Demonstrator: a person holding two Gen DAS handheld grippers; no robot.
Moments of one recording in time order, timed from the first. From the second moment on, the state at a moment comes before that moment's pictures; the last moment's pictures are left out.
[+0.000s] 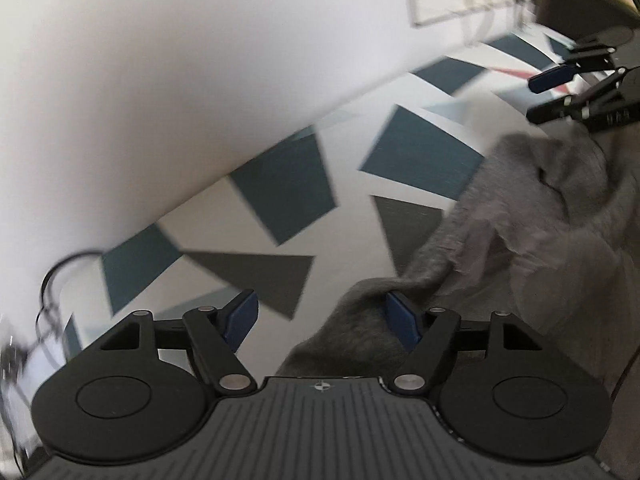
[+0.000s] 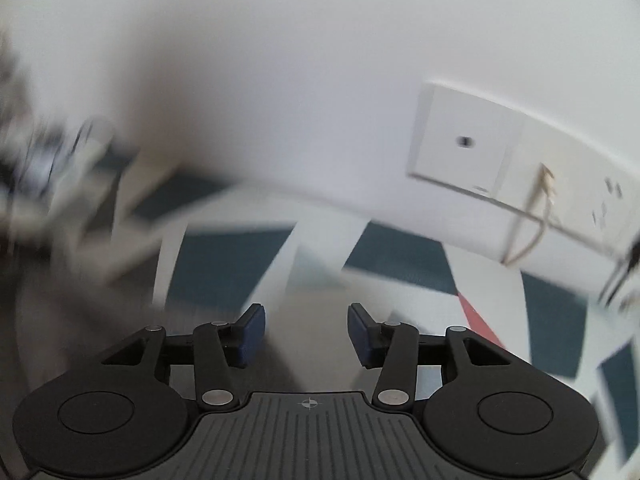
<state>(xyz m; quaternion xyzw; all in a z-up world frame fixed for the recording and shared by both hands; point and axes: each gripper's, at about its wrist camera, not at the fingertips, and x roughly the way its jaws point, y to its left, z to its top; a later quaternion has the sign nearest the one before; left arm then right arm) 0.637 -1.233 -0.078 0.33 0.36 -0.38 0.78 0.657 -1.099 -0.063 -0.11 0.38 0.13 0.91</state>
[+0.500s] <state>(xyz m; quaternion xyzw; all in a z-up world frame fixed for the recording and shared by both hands) 0.625 -1.248 -0.102 0.39 0.33 -0.44 0.74 0.695 -1.068 -0.090 -0.06 0.39 0.13 0.91</state>
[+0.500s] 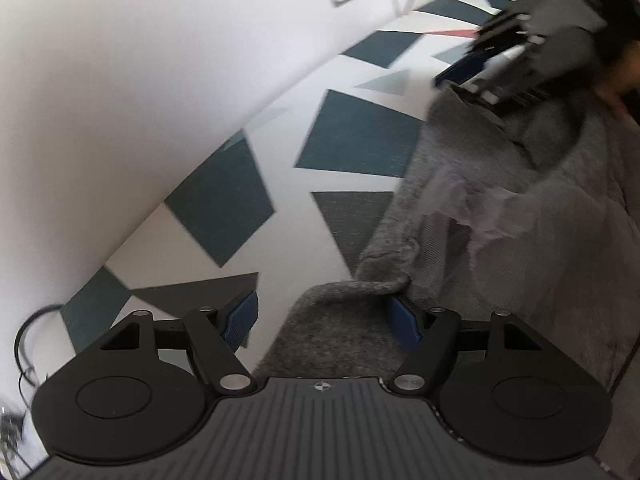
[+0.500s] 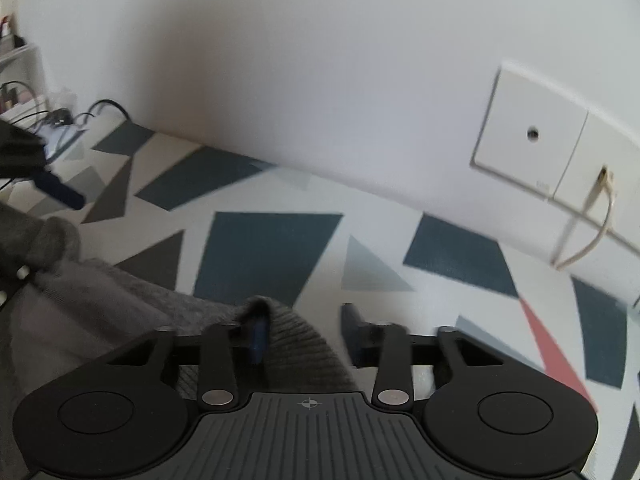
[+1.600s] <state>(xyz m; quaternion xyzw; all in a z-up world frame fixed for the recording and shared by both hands) 0.629 -1.206 -0.069 0.12 0.39 -0.39 0.83 0.679 -1.125 -0.055 -0.06 0.37 0.15 0.91</state>
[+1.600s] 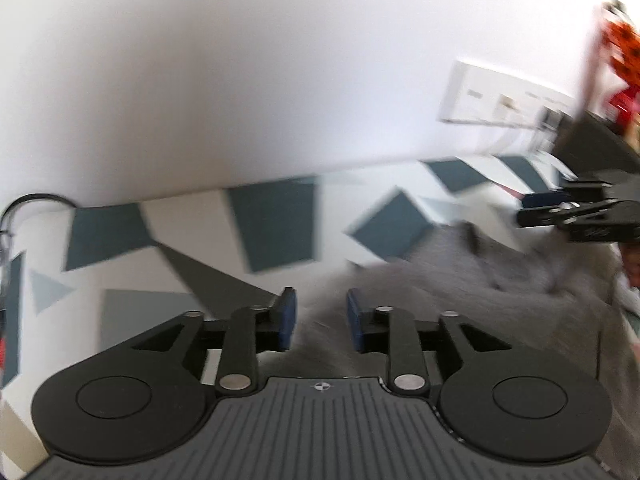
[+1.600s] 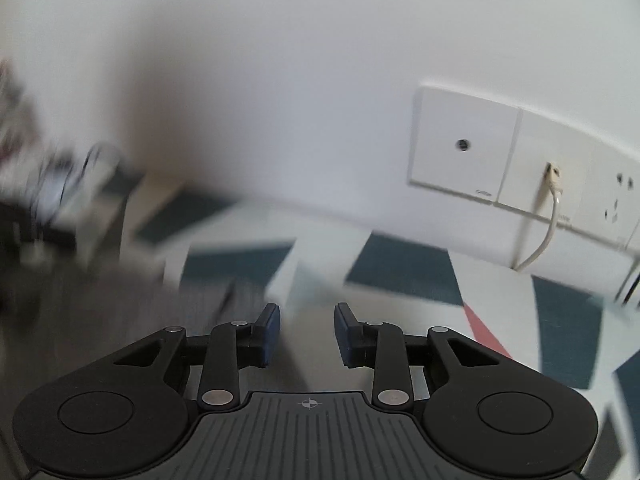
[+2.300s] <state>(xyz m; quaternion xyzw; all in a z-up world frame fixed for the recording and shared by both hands) 0.595 -1.221 -0.114 0.19 0.44 -0.35 0.80 0.692 -1.148 -0.072 0.01 0.40 0.11 0.91</state>
